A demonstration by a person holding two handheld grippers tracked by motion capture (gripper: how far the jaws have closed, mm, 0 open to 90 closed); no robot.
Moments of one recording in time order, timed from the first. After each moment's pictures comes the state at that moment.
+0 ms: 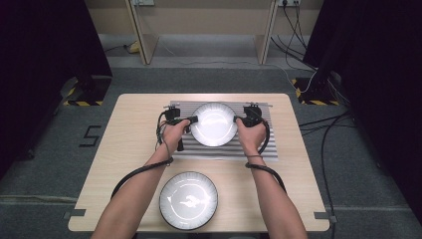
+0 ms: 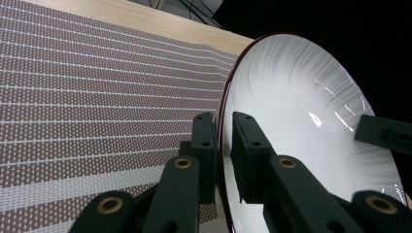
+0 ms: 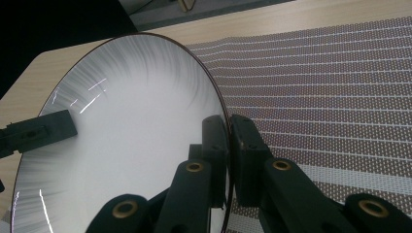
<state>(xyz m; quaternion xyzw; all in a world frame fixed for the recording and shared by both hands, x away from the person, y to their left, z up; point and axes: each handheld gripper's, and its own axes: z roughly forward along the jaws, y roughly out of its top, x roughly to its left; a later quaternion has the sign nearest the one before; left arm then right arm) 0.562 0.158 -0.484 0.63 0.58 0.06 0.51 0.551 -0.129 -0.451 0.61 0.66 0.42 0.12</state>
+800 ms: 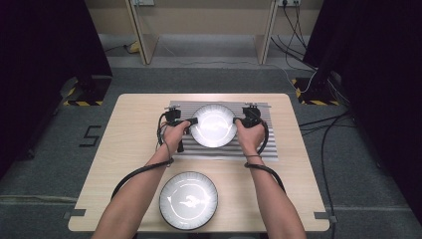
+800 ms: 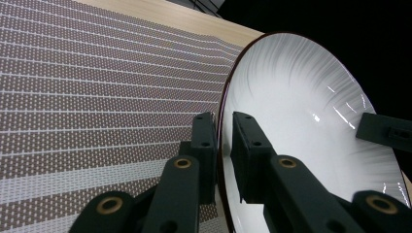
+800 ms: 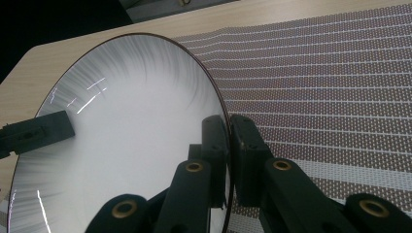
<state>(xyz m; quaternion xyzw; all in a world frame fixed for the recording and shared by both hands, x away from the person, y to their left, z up) 0.563 0.157 -0.491 0.64 0.58 0.06 0.50 0.555 -0.127 -0.459 0.61 0.66 0.41 0.12</state>
